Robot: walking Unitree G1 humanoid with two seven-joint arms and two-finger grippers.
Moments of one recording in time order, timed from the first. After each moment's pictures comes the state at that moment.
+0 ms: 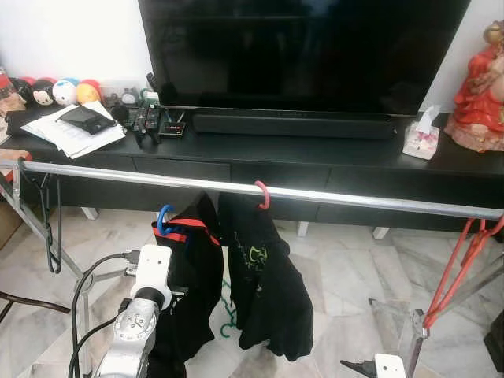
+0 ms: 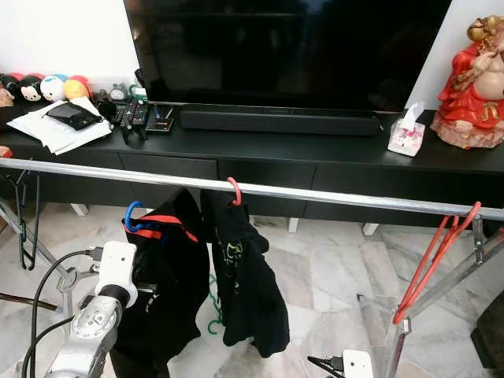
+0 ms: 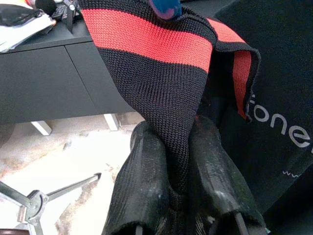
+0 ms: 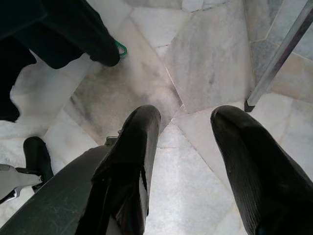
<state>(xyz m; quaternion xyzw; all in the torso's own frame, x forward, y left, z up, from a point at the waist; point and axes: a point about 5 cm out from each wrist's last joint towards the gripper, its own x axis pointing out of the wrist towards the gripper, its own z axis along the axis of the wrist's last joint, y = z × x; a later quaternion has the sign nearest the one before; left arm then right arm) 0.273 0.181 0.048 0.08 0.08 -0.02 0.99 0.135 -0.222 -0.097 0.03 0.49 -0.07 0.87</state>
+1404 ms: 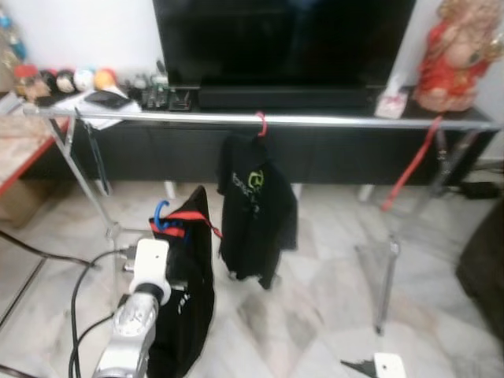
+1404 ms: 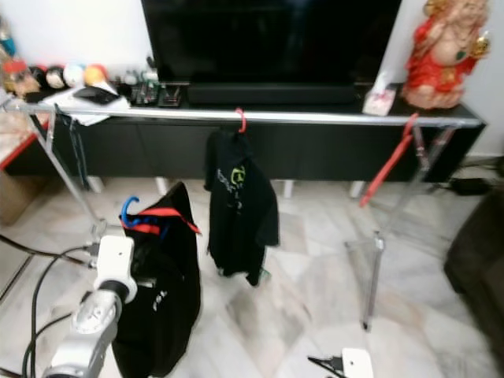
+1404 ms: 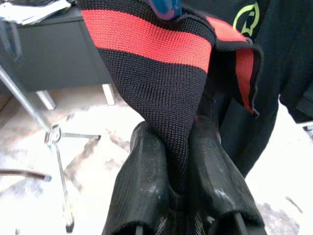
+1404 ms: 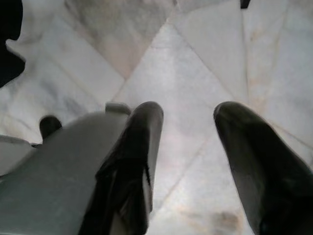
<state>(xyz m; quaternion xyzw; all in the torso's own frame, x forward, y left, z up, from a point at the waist) 0.278 0.182 0.053 0.07 0.08 -0.02 0.99 0.131 -0.221 -0.098 0.02 0.50 -0.05 0.86</state>
